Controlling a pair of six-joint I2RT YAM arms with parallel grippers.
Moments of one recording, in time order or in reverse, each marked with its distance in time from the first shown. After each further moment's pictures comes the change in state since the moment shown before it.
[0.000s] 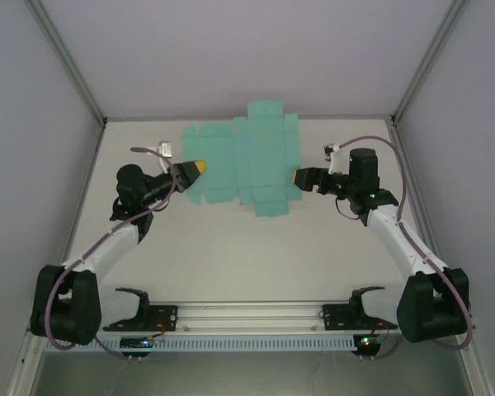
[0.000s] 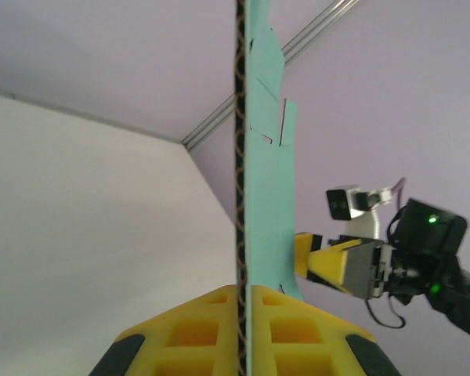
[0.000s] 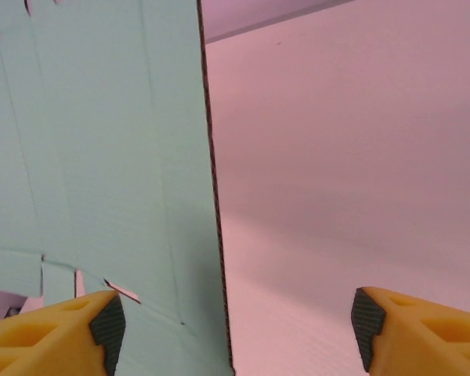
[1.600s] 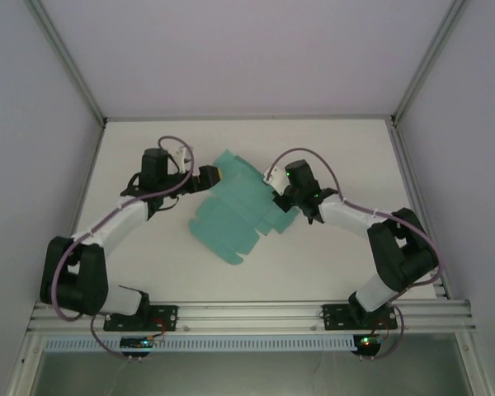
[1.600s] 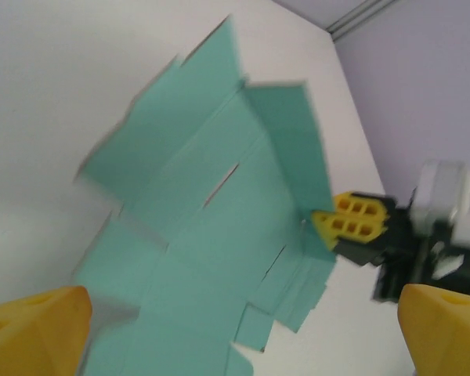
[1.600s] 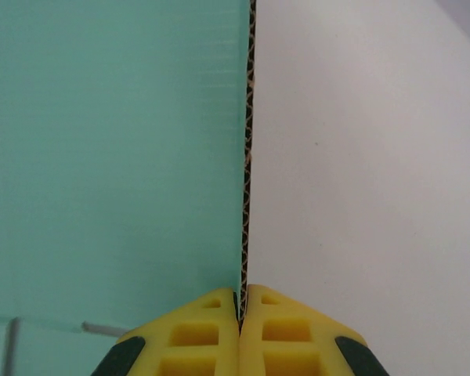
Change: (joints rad) left arm -0.063 0.215 0.279 -0.684 -0.158 0.332; right arm 0.389 0.375 0.021 0.173 0.673 -0.857
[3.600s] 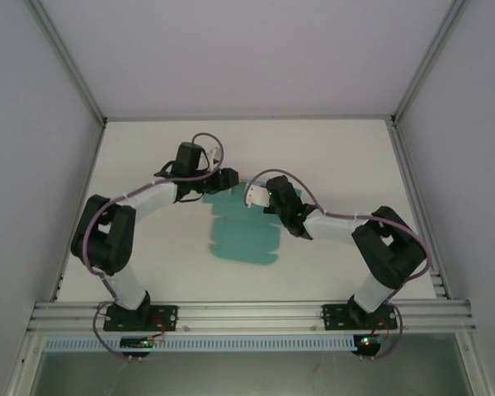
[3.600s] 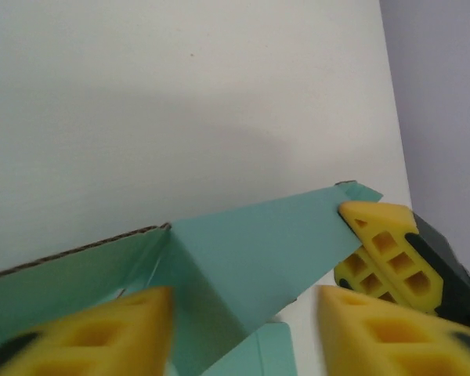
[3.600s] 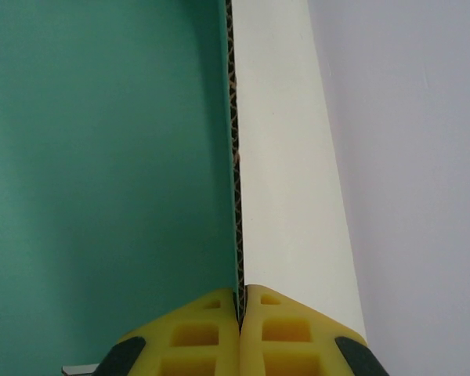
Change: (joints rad) left arm -0.136 0.284 0.167 -0.053 -0.032 -0.042; right arm 0.166 0.050 -0.075 0.309 0.343 -0.456
